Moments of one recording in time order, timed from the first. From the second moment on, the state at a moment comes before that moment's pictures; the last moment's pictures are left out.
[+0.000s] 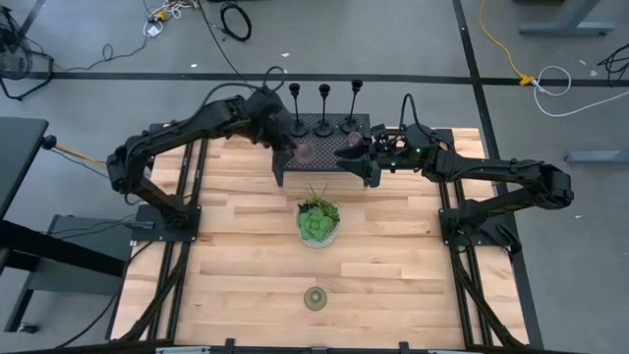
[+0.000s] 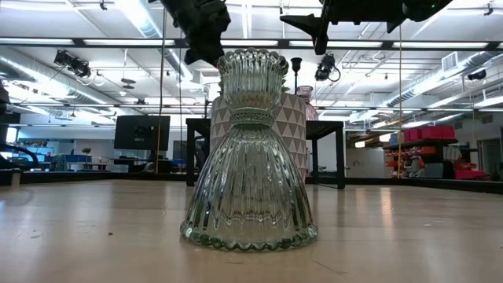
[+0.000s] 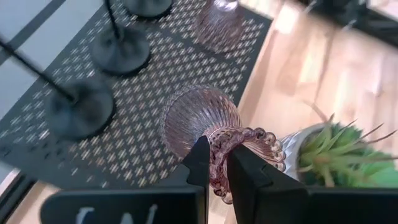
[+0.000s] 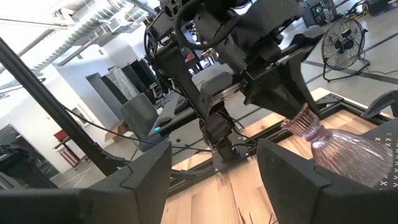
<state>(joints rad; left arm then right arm) 0.47 1.52 1.52 -0.82 0.12 -0.06 -0.29 1.23 0.87 0.38 -0.32 0.54</state>
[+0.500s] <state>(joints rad) 0.52 1.68 1.52 -0.63 0.18 0.02 -0.29 1.23 0.87 0.38 -0.32 0.54</state>
